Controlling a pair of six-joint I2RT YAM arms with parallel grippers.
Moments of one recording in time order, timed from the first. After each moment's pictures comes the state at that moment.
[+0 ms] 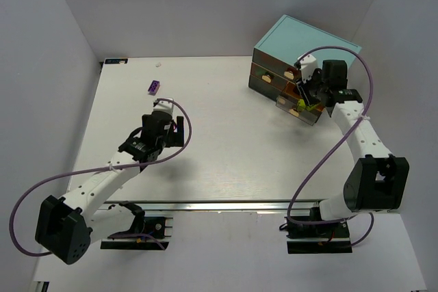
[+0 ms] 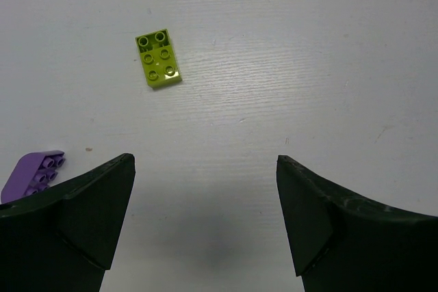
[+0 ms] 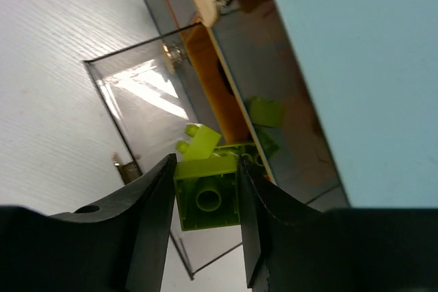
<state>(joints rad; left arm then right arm) -0.52 1.07 0.74 -0.34 -0.36 -0.26 0.07 1.45 1.24 -0.45 -0.18 -0.54</state>
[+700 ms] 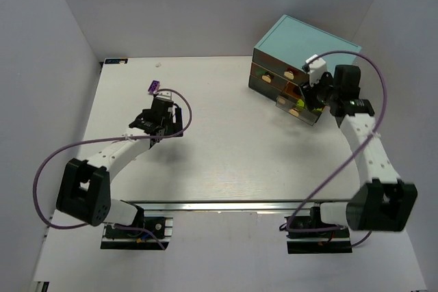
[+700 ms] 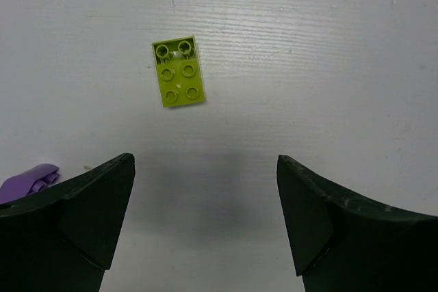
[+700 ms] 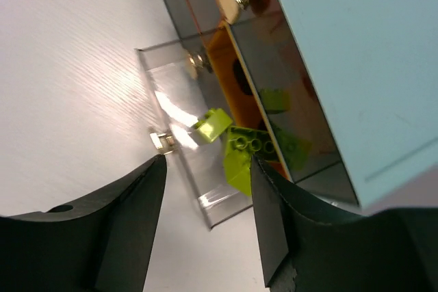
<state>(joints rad) -0.39 1.36 0.86 -0.34 -0.31 -0.29 0.02 1.34 1.20 -0.46 -0.29 -0.55</state>
